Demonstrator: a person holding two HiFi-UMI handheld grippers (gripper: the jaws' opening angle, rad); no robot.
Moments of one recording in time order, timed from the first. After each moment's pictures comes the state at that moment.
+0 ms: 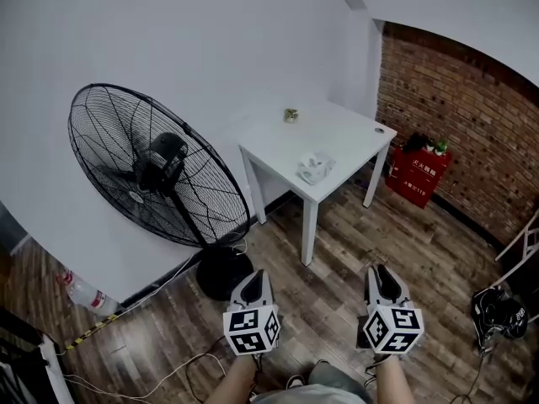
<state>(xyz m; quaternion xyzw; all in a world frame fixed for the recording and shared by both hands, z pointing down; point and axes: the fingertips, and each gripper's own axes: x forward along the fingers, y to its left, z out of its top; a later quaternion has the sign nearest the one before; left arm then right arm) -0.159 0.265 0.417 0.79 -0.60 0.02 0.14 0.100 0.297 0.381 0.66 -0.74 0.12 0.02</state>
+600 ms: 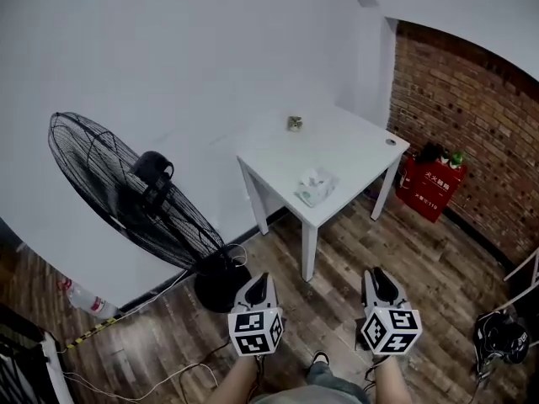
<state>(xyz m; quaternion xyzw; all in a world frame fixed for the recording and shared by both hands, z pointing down) -0.100 0.151 0.425 0.78 -0.61 0.06 0.14 0.143 0.167 0.391 0.63 -0.77 0.15 0.02</state>
